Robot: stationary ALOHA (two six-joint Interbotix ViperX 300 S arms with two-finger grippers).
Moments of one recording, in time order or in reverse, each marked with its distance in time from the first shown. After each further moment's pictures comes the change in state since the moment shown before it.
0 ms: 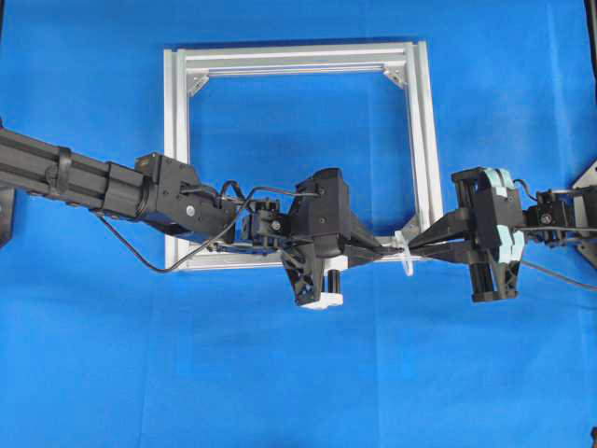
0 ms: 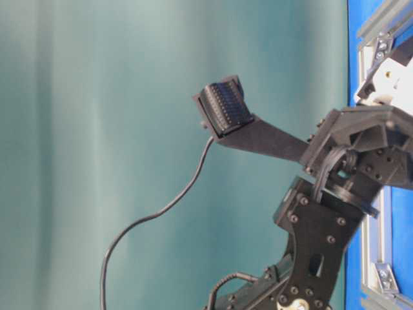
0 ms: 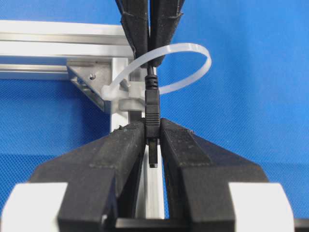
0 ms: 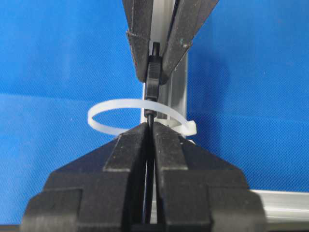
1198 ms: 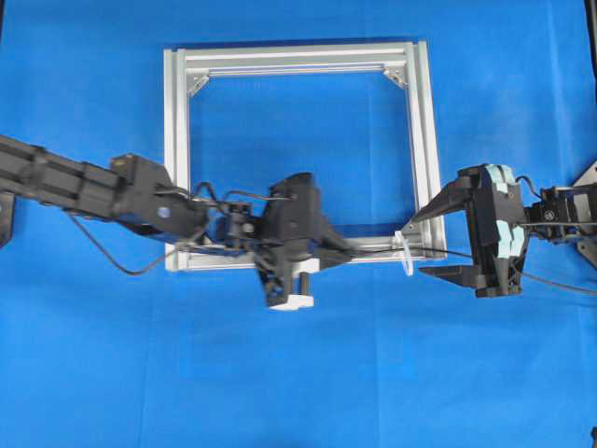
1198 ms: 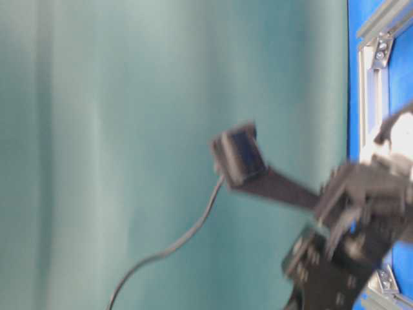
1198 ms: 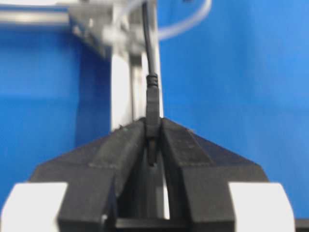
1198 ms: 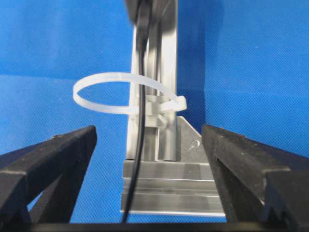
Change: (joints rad) left arm -0.015 -0.072 0.153 0.000 -0.018 -0.003; right arm -0.012 -0.020 0.017 0.011 0.041 0.000
